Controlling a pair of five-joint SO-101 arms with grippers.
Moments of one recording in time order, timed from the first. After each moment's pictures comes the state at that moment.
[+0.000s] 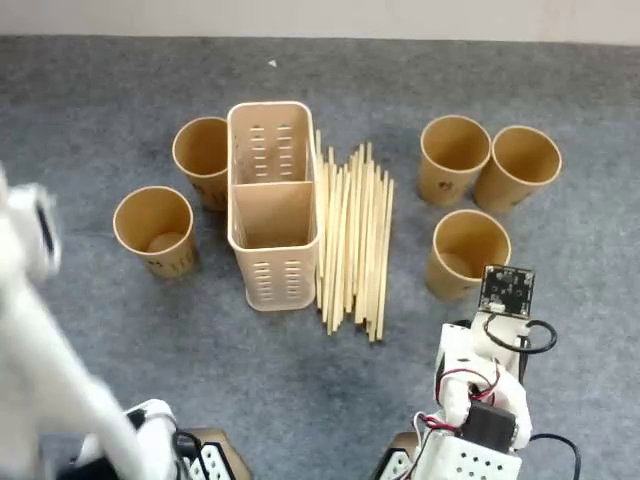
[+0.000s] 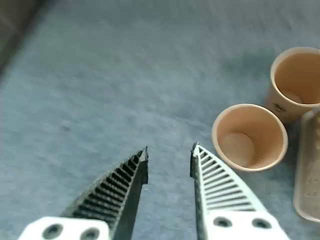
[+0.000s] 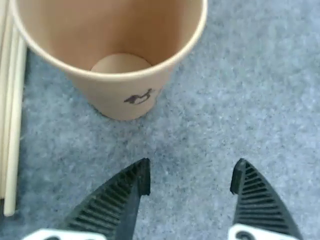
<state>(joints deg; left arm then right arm) -32.2 -25.1 -13.9 98.8 -6.5 12.0 -104.6 94.2 62.8 10.1</state>
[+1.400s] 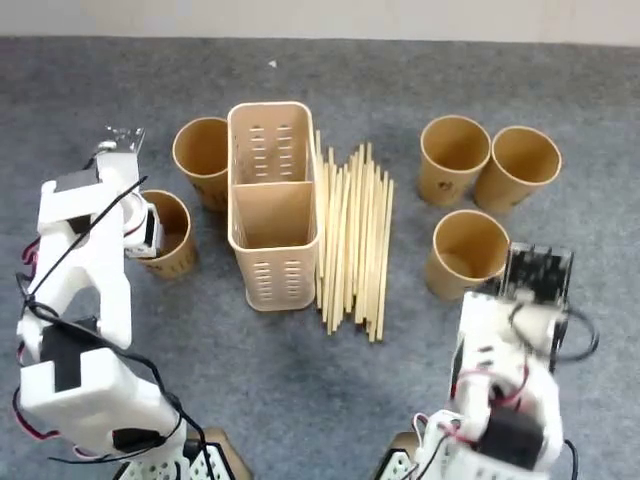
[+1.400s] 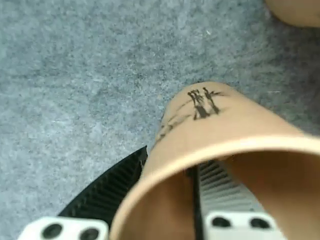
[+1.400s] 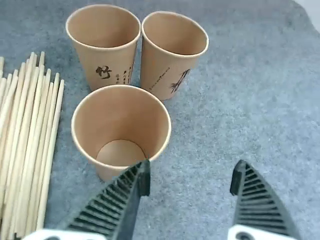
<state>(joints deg) -22.1 6.5 17.7 66.0 -9.9 12.0 -84.7 65.5 60.7 11.1</state>
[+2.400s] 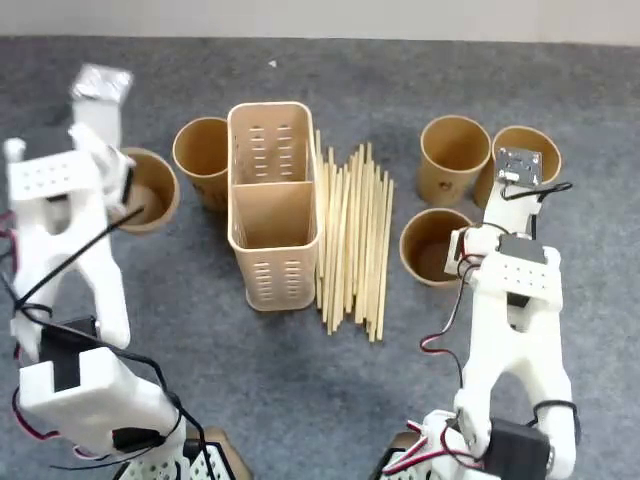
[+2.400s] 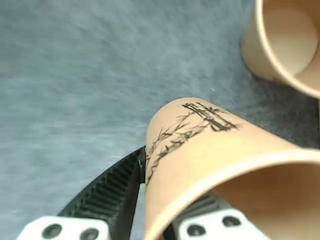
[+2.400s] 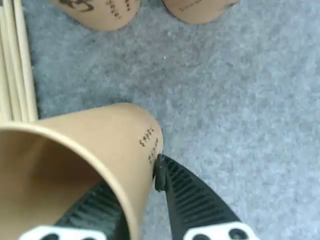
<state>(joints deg) -23.3 6.5 -9.5 81.4 -17.7 6.9 -20.2 41.5 48.7 3.2</state>
